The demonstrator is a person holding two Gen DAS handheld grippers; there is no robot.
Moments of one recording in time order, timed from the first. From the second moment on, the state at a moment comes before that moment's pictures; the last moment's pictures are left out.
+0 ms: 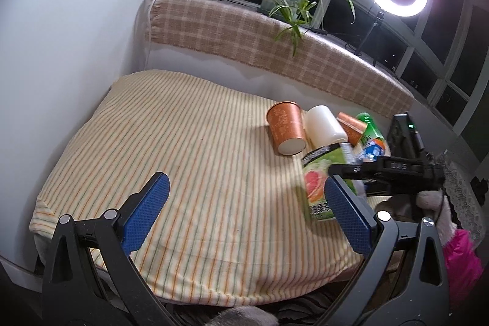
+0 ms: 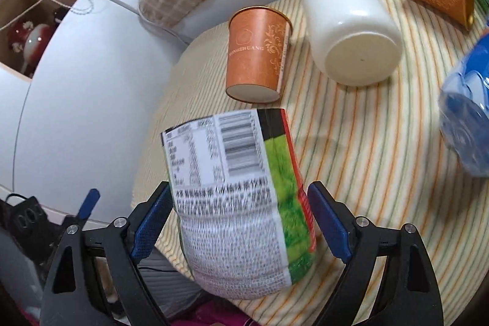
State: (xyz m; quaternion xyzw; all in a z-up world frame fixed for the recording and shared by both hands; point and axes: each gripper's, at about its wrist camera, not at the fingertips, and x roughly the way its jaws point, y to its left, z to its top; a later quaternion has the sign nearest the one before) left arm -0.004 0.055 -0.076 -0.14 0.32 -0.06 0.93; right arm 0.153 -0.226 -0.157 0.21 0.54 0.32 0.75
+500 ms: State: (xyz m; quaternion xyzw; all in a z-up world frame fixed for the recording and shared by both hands) left arm 0.057 0.036 -0.107 -0.28 0.44 -0.18 0.83; right arm 0.113 -0.257 -0.116 0.20 0.45 0.31 0.81
